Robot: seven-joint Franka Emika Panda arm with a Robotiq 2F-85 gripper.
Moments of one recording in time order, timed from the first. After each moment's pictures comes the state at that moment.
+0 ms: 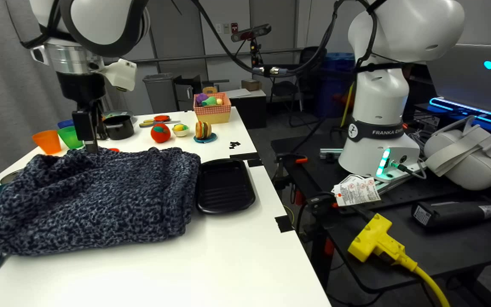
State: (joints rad) arm -0.05 0.45 -0.03 -1.84 -0.13 2.48 -0.16
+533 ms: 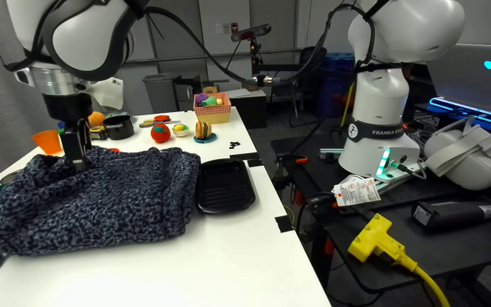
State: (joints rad) arm -0.05 0.59 -0.01 -1.70 -0.13 2.48 -0.21
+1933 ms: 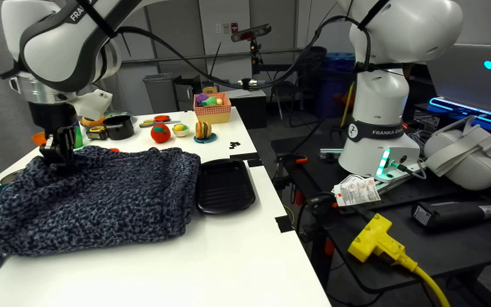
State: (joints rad) arm -0.10 0.77 0.01 -1.46 -0.02 2.47 -0.20
